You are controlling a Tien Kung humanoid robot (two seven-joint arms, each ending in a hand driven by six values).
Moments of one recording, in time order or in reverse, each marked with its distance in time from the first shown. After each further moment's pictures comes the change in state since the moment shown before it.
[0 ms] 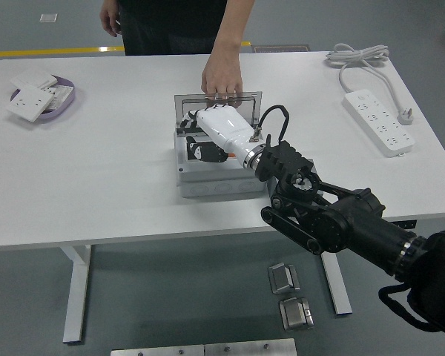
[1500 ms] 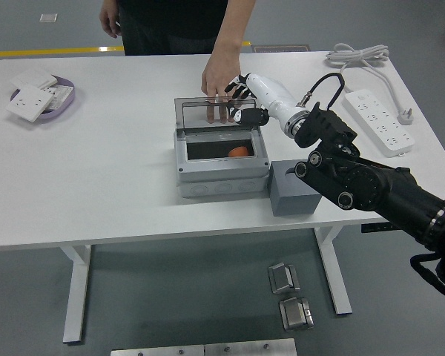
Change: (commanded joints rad) left arm -0.008 0.008 0.003 0.000 -0.003 -0.005 -0.002; right arm 0.112 -0.139 -0.056 -0.089 0.377 0.027 0.037
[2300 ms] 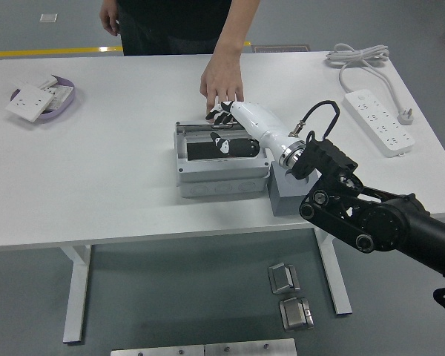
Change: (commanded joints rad) left arm 0.007 -0.009 0.004 0.000 -0.014 0.001 -0.007; right arm -0.158 -0.090 0.029 0.328 -0.105 -0.020 -0.069
